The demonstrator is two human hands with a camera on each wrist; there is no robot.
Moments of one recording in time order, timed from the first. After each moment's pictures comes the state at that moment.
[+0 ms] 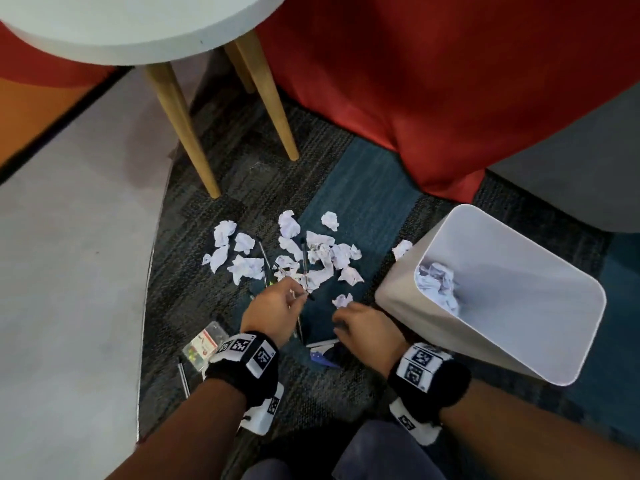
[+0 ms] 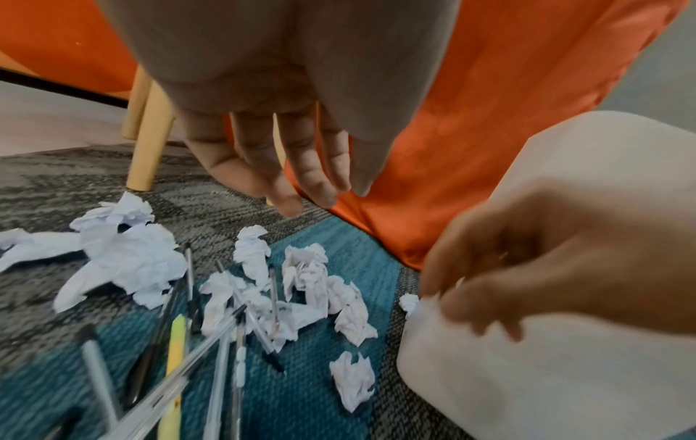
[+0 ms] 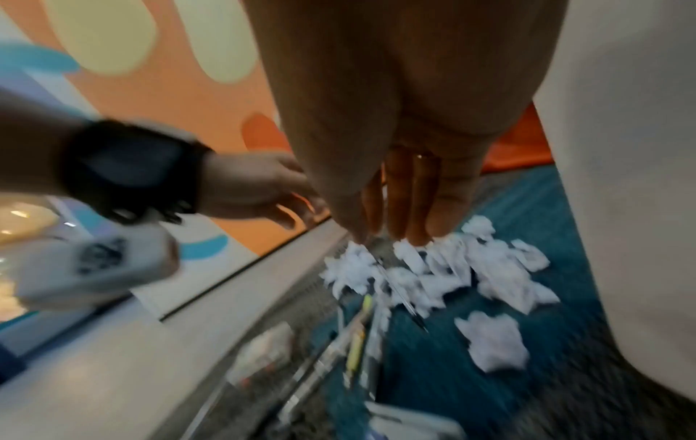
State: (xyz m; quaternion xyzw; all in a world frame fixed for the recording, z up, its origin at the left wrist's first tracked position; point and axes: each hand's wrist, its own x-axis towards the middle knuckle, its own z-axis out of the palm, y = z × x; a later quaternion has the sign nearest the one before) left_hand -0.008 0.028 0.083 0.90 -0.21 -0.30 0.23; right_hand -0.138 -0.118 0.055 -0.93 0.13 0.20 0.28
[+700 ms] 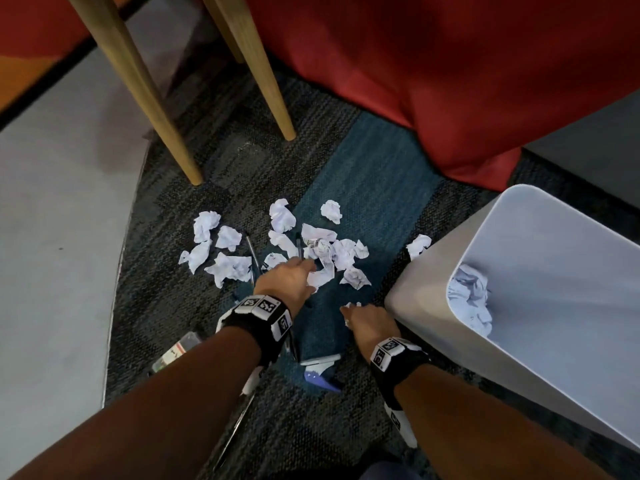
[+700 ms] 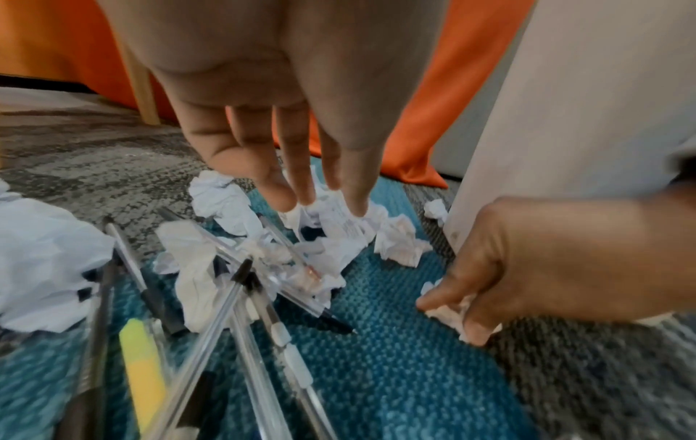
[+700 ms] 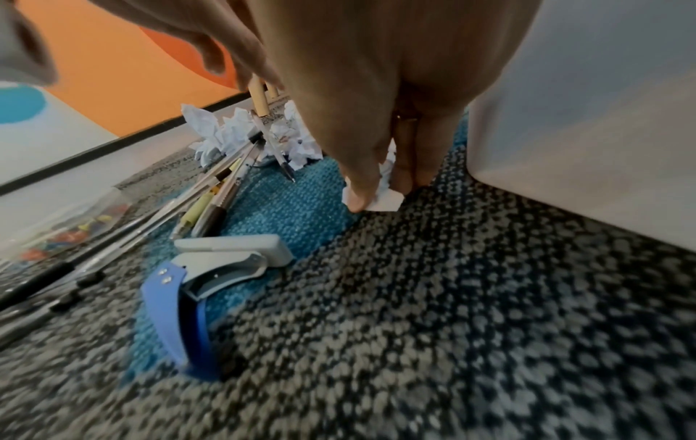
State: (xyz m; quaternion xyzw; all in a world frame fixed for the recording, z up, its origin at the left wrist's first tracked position) left_hand 0.037 -0.033 -0.030 0.88 -0.36 -0.30 0.03; right_hand -0.112 -0.146 -0.086 -0.93 0.15 0.33 0.11
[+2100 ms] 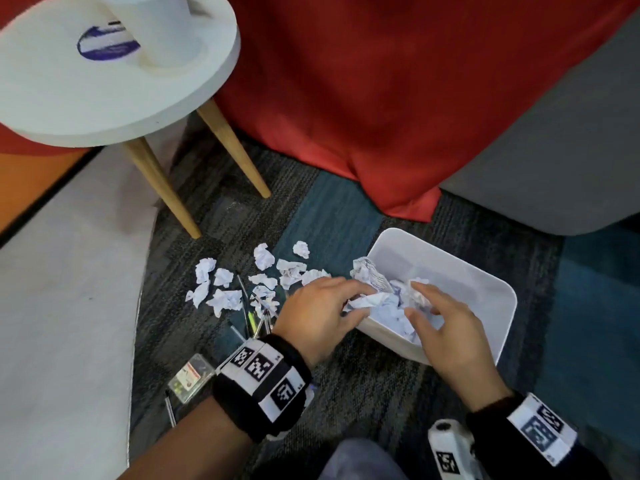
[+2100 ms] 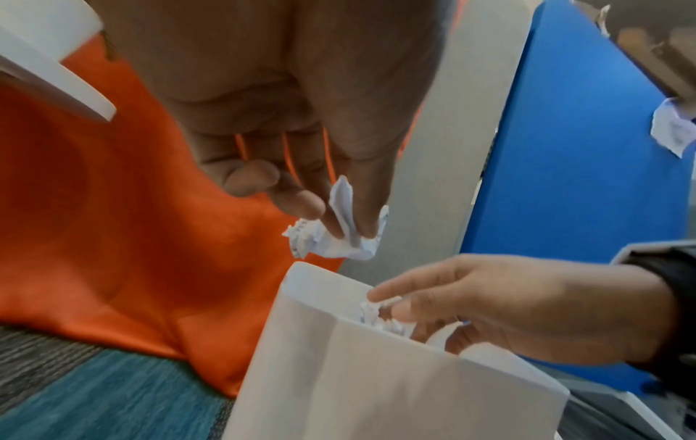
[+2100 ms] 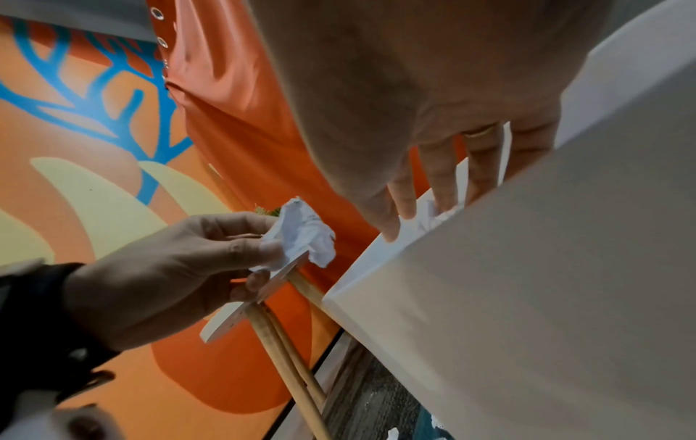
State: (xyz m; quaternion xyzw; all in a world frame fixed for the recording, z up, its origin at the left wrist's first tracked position) left_hand -0.074 -0.082 0.228 0.81 -0.48 -0.22 0.25; right_hand -0.242 -0.223 0.178 -0.85 0.41 -0.06 0.34
